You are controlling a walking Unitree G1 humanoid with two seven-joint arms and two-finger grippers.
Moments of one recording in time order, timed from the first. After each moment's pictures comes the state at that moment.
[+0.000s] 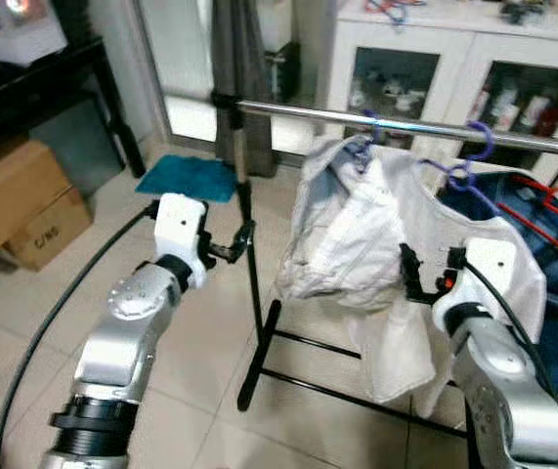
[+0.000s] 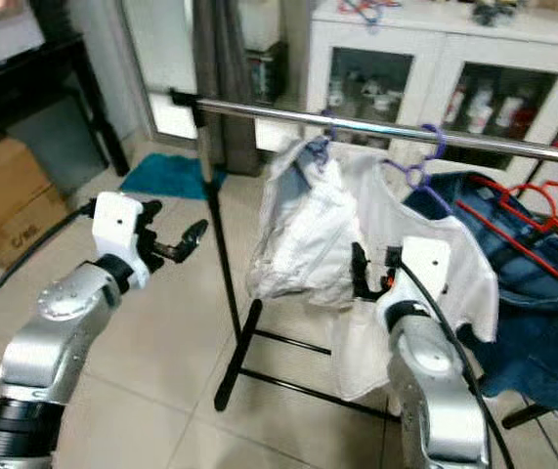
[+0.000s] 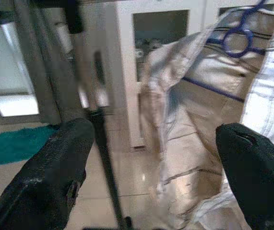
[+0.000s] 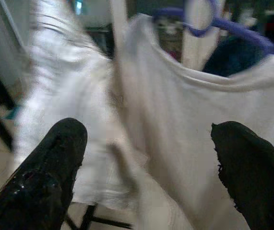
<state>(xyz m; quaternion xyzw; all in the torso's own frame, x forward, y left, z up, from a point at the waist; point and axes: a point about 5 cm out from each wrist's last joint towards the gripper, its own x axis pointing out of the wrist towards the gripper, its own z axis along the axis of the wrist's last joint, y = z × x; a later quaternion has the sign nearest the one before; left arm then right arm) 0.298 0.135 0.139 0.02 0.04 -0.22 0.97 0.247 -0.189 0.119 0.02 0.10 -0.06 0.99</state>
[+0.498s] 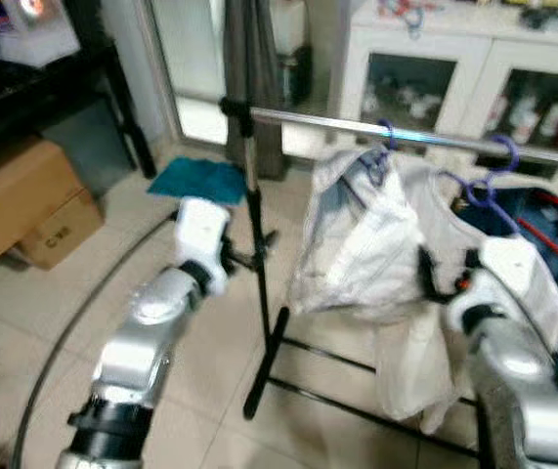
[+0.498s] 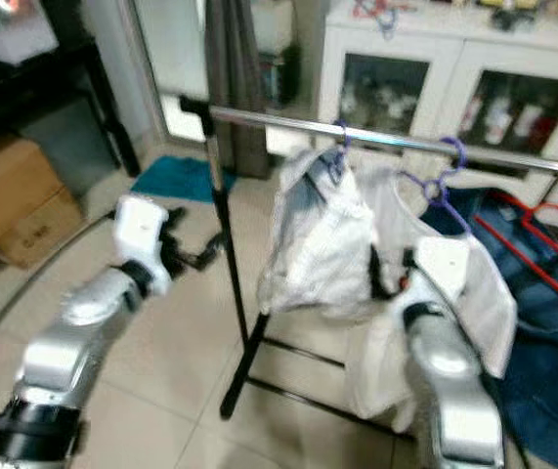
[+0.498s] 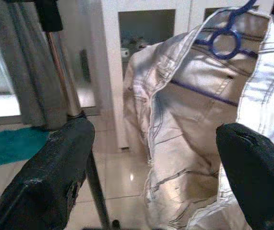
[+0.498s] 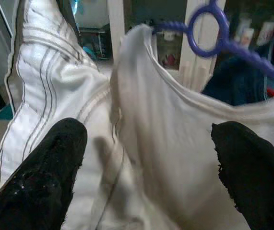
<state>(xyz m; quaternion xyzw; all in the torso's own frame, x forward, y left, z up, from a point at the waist) 0.295 0.123 0.136 0.02 0.04 -0.25 0.97 0.248 -0.199 0.123 0.01 0.10 -0.07 0.99</state>
